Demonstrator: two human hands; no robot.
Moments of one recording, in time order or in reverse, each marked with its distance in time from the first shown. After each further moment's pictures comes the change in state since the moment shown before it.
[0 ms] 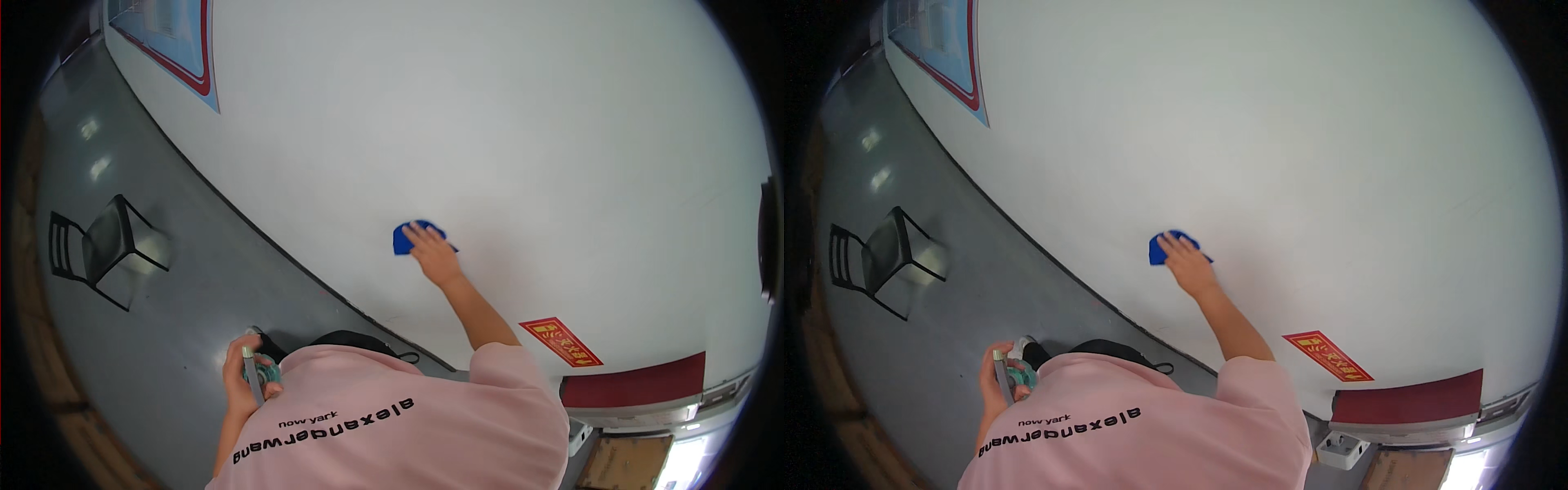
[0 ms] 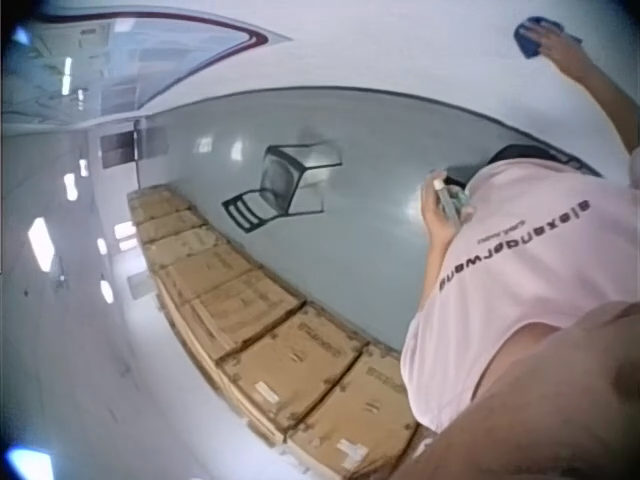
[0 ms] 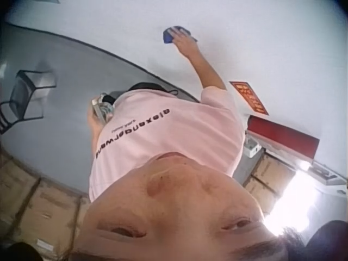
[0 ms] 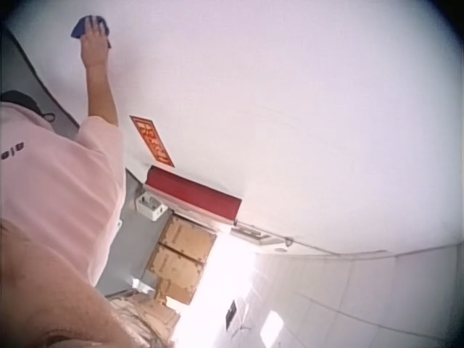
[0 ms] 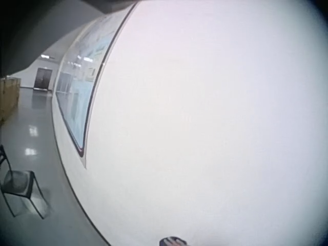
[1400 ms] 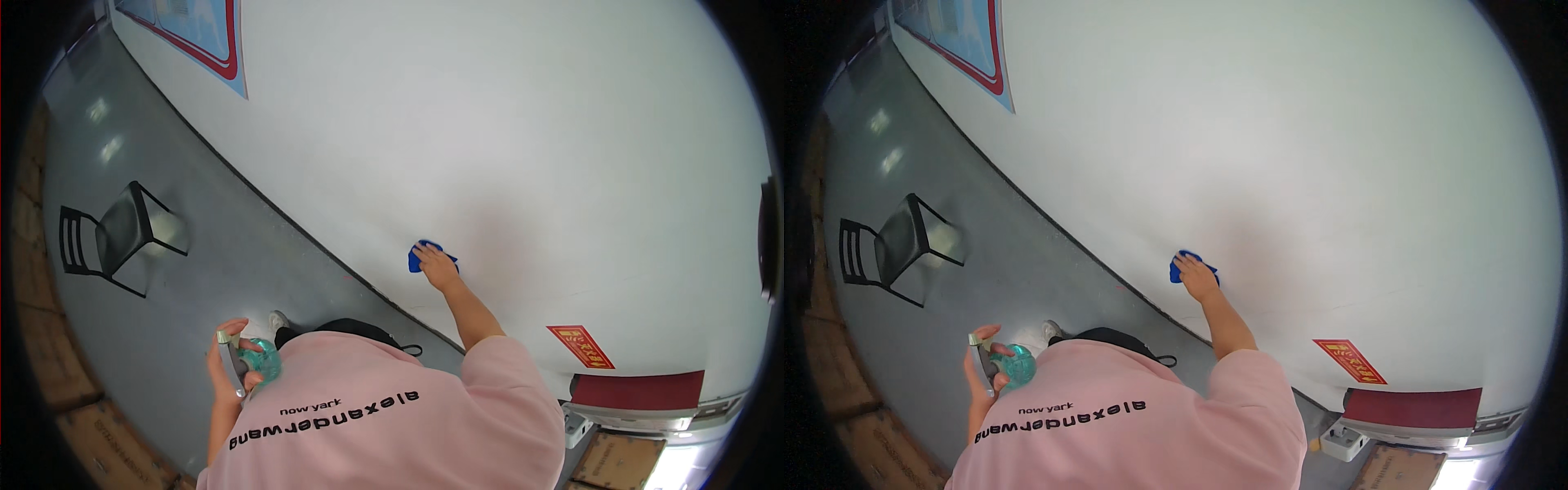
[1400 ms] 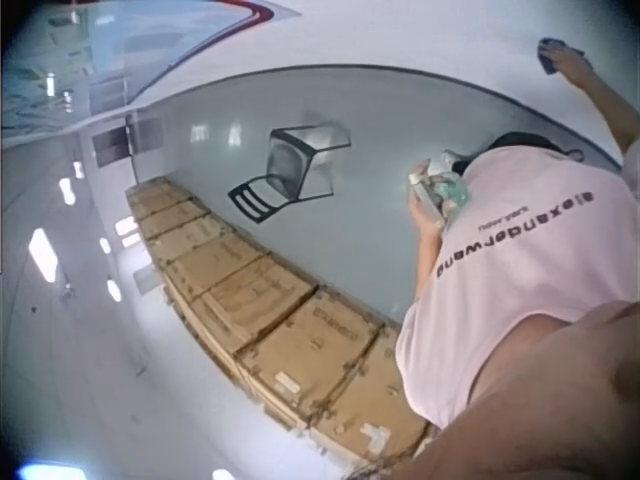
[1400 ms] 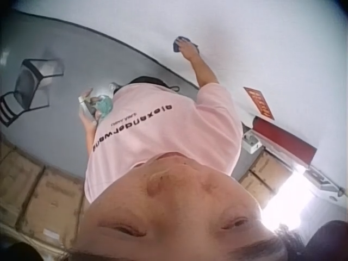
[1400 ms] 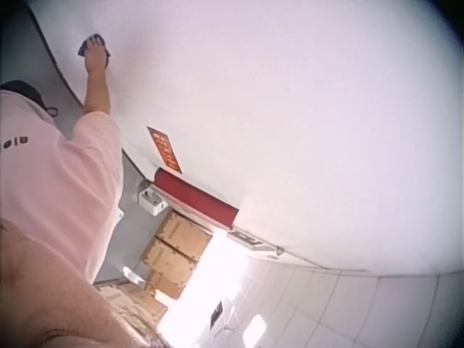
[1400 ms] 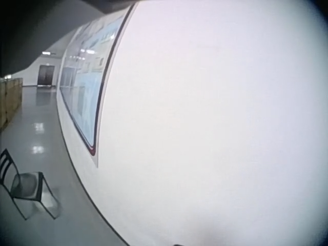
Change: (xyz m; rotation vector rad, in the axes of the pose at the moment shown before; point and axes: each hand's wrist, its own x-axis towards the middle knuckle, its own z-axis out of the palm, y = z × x) left_hand 0.064 0.015 -0.095 -0.043 0.037 -0.042; right_hand -0.004 -0.032 0.126 0.070 -0.513 0.058
